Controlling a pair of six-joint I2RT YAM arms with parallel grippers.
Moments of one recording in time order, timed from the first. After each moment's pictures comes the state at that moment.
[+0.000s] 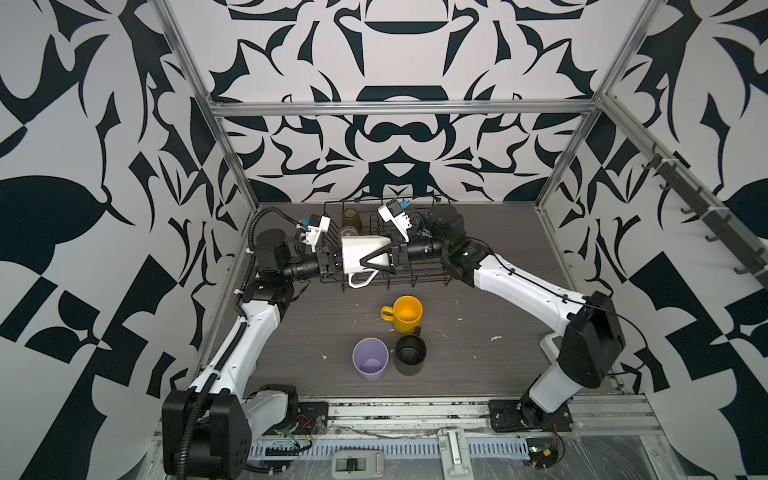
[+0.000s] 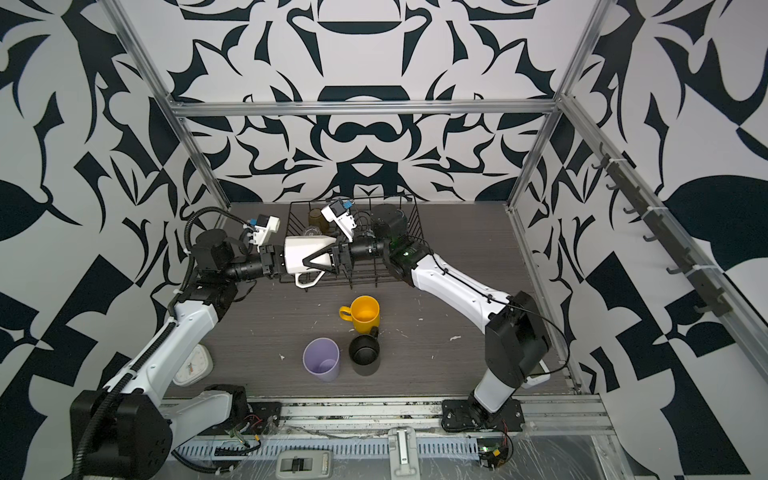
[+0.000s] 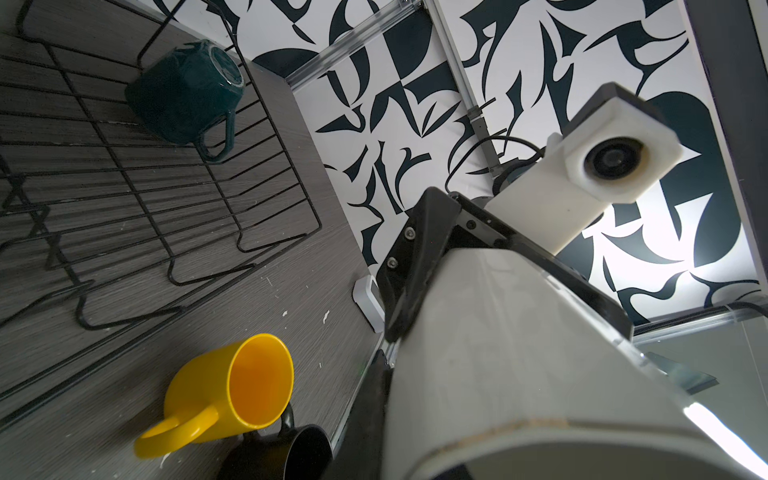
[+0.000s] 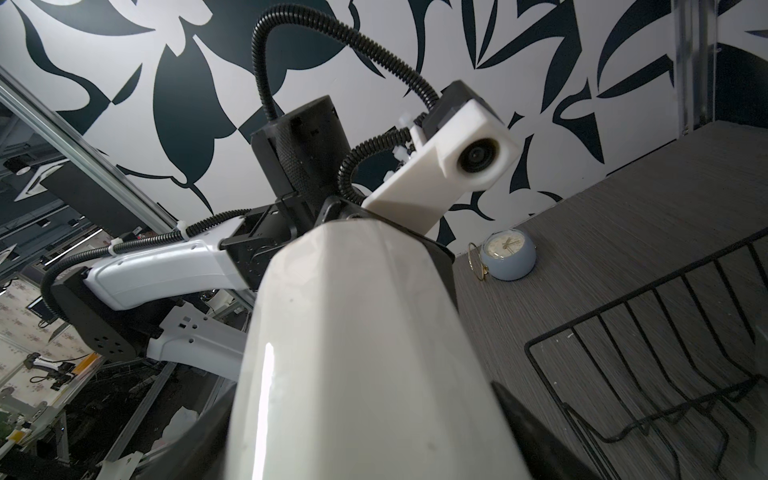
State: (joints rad) left arm -0.12 1.14 0.82 0.14 1.17 -0.90; right arm 0.70 1.63 1.35 0.14 -0.96 0.45
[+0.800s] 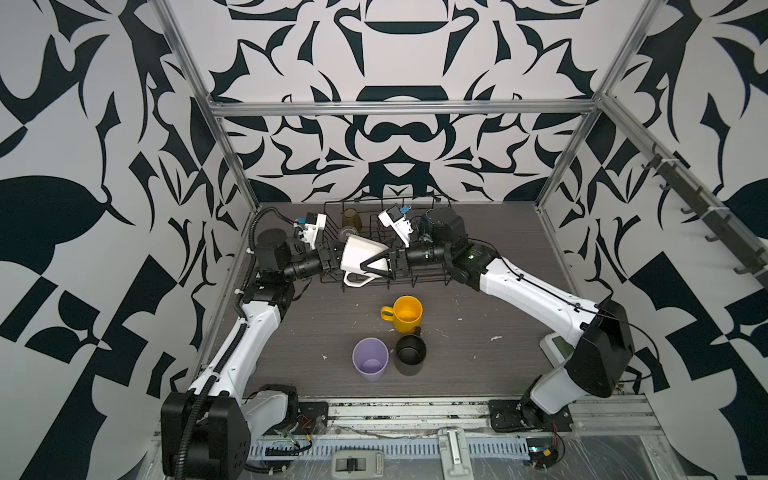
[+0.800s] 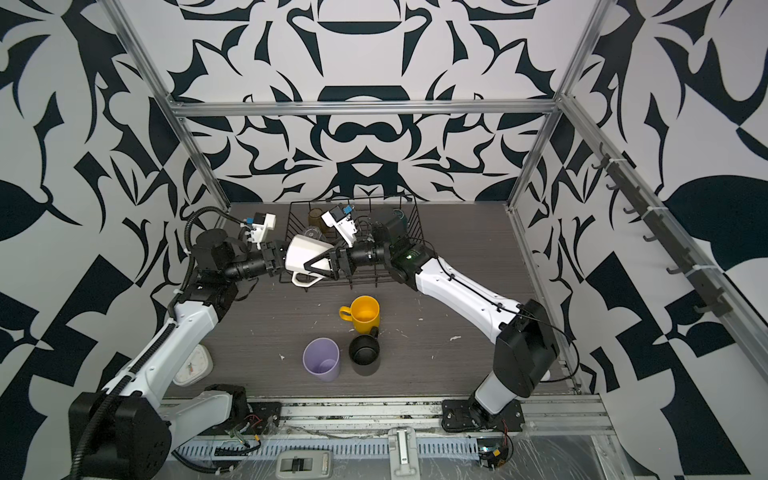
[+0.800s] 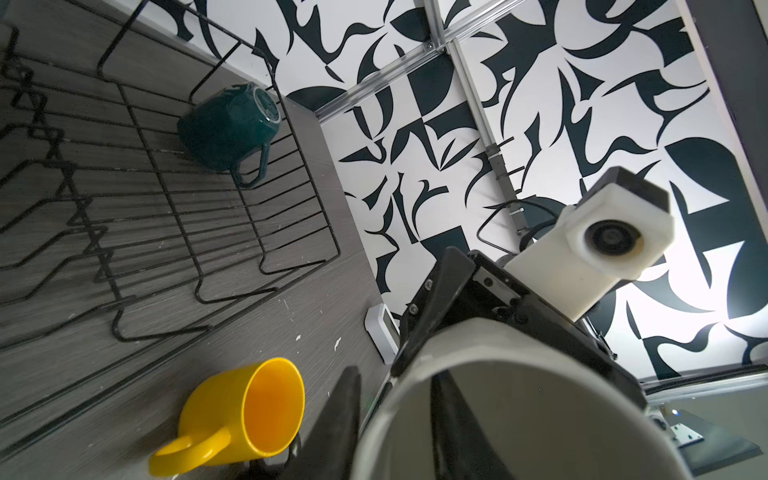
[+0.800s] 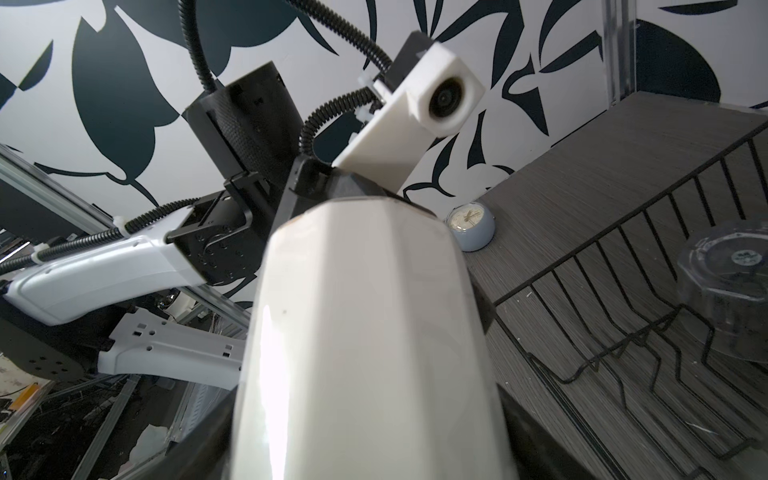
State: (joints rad) left arm -0.12 1.13 0.83 0.13 1.05 -0.93; right arm 0.72 1.58 1.35 -0.04 -0.82 0.39
